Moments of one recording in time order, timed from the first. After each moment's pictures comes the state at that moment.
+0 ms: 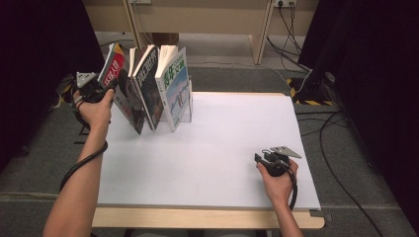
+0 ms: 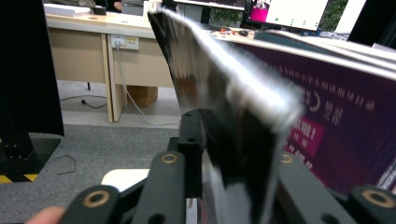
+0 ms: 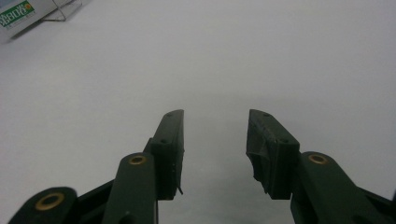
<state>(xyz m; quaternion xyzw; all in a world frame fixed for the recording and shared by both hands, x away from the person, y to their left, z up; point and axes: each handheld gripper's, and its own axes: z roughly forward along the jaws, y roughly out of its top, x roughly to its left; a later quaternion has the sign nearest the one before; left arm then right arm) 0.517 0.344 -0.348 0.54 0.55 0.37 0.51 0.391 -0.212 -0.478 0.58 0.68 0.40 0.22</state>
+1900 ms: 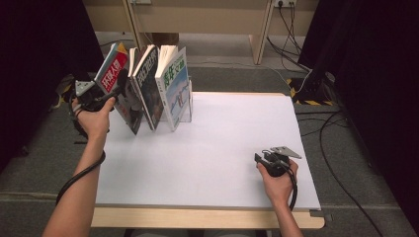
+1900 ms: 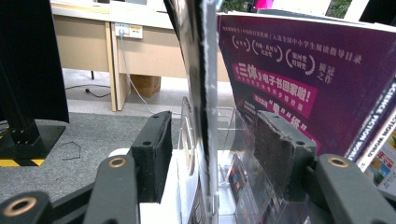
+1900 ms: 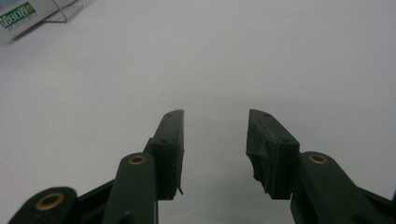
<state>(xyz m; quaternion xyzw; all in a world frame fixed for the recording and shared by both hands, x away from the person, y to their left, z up) 0.495 0.344 -0.358 0.55 0.56 0.37 0.50 0.390 -0.212 -0.477 0.58 0.68 0.40 0.22</state>
